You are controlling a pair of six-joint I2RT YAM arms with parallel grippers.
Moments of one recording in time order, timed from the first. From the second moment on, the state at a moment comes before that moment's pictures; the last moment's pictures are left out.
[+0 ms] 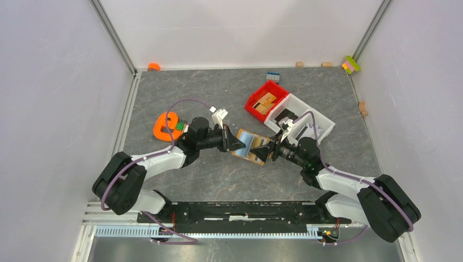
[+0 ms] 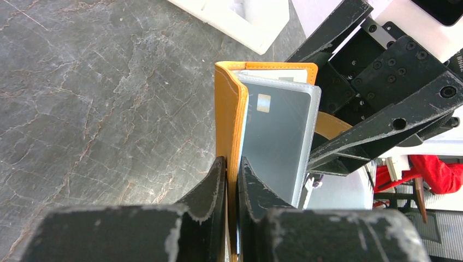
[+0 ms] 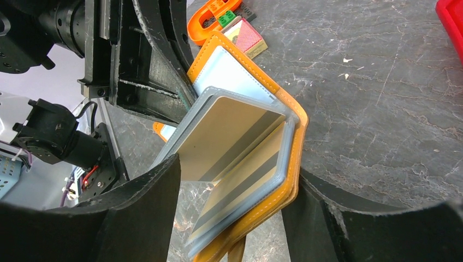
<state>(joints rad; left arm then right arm) -0.63 1.40 0.60 0.45 0.56 -0.69 0.57 1.15 0.24 0.81 -0.44 0.47</state>
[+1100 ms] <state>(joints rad) -0.68 1.41 0.62 0.45 0.59 -0.66 0.57 1.17 0.25 0.72 -0.38 0.47</state>
